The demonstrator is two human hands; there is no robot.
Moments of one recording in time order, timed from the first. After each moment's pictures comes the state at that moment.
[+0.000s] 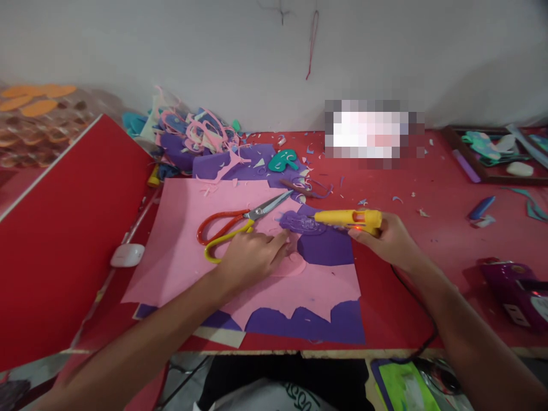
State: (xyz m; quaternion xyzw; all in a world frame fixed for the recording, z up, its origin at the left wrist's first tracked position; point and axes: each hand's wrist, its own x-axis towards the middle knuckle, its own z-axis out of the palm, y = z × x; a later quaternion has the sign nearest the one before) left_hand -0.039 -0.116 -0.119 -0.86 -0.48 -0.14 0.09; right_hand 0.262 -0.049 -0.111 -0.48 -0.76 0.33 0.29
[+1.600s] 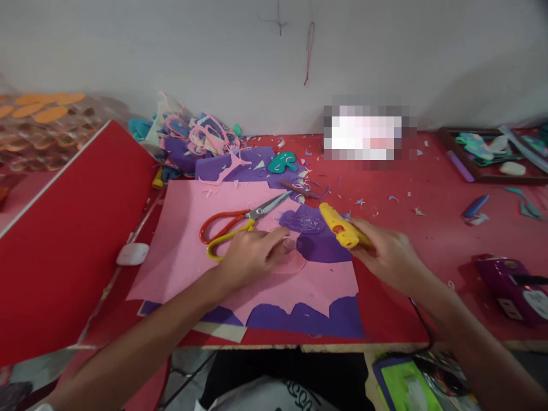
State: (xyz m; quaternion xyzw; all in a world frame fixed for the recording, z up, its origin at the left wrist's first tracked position) left_hand -0.042 -0.117 -0.119 -0.85 -0.49 -0.20 0.02; right_hand 0.268 -0.086 -0.107 -0.47 -0.85 0.16 0.19
